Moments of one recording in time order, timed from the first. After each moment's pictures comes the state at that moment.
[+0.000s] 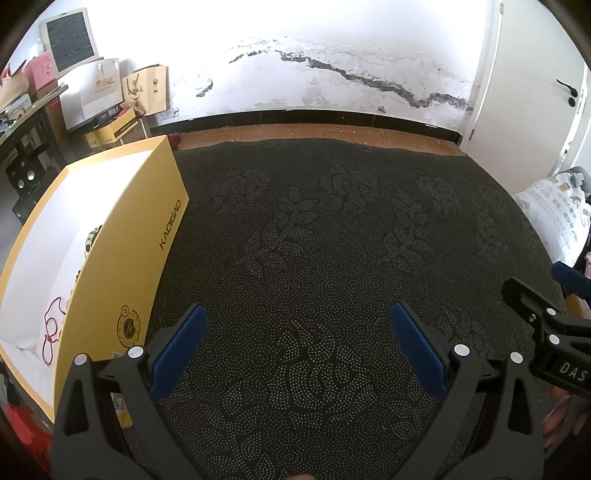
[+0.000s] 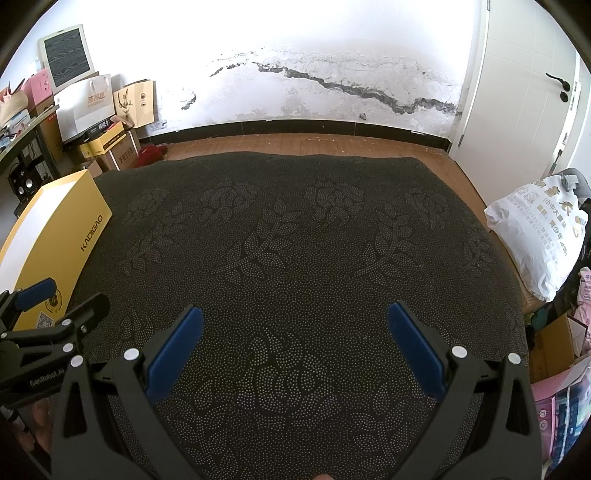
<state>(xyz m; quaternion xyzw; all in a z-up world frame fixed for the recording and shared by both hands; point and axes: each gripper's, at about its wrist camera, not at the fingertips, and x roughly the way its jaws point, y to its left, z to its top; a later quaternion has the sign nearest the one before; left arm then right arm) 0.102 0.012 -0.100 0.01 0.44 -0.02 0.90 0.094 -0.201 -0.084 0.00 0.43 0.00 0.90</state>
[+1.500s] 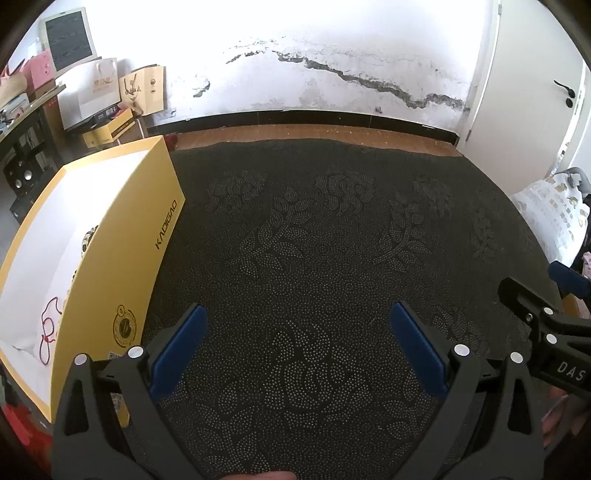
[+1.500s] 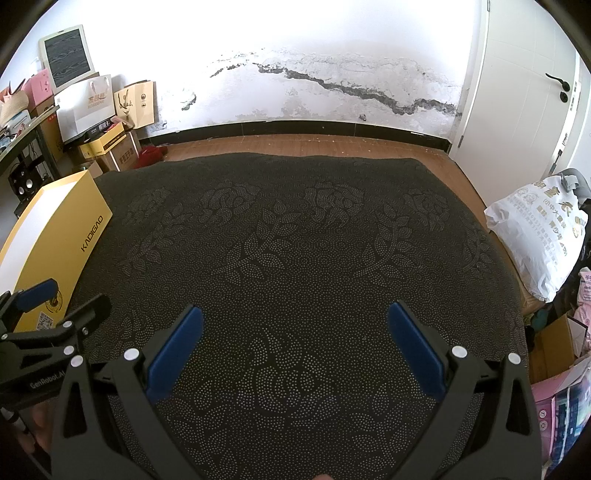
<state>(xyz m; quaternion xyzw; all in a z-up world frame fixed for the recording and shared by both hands) 0.101 0.012 -0.100 0.01 0.44 -0.03 0.90 0.094 -0.201 -0.084 0.00 0.43 0.00 0.90</state>
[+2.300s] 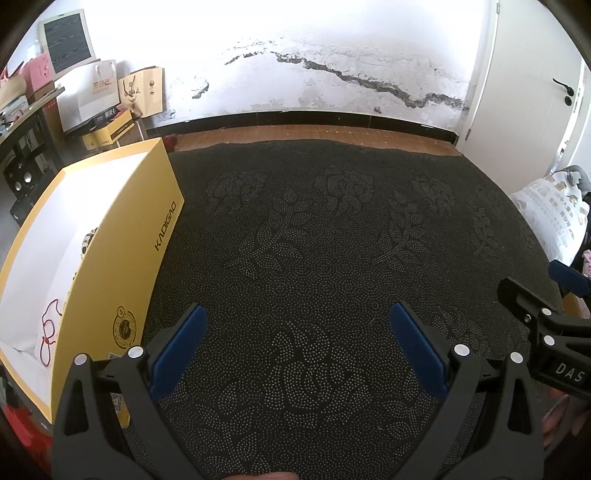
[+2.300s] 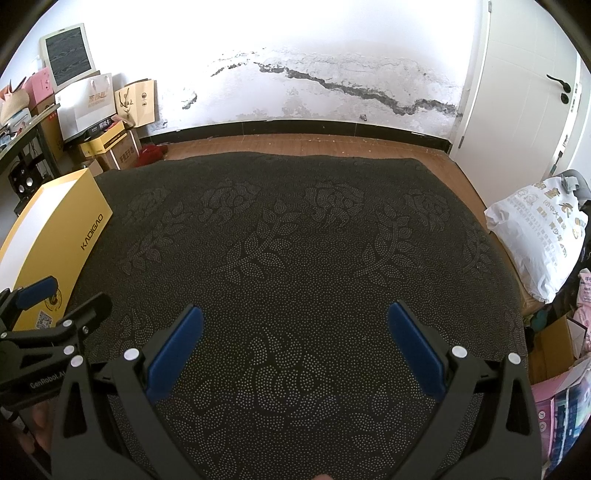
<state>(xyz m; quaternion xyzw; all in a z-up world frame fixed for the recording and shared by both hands) 0.101 0.012 -0.100 0.01 0.44 -0.03 0.90 0.094 -0.201 -0.086 0.00 0.43 0.00 0.90</state>
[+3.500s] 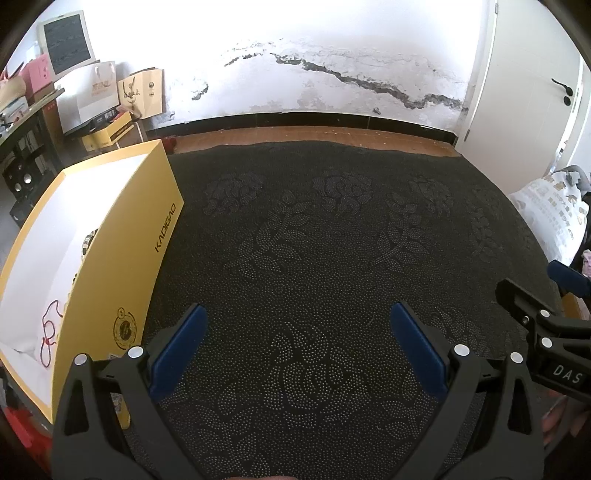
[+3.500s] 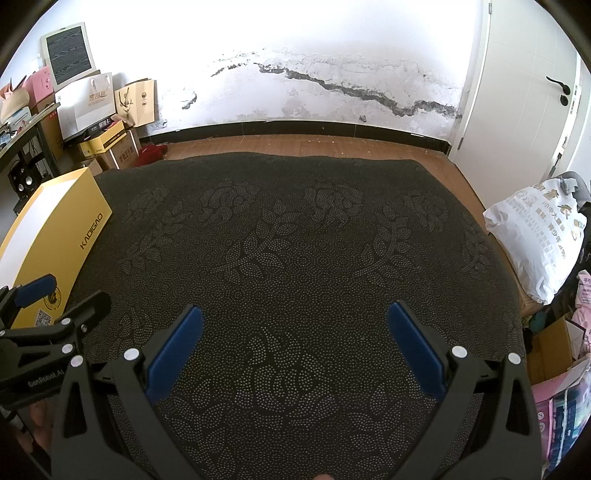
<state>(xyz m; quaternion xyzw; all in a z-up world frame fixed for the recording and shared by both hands) 0.099 0.012 -0.098 0.01 0.44 -0.03 0.90 0.093 -0.202 -0.086 0.00 0.43 0.00 0.90</state>
